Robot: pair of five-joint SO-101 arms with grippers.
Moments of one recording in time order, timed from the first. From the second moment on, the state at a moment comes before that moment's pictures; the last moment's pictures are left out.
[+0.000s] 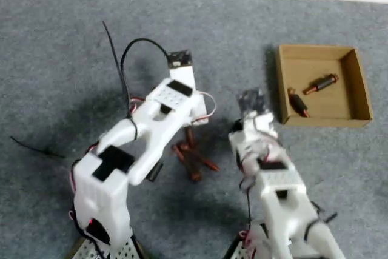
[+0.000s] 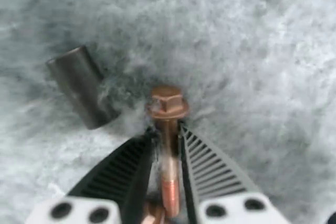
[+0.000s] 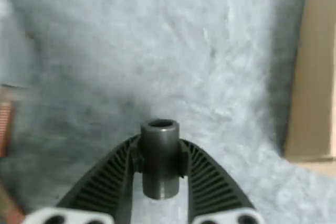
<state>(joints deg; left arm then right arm) 22.0 20.6 10.5 55.1 42.5 -12.1 -38.0 79.6 5.9 15.2</state>
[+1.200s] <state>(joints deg) 18.9 -89.5 93.6 8.8 42.1 -29.6 -79.5 96.0 13.2 24.9</state>
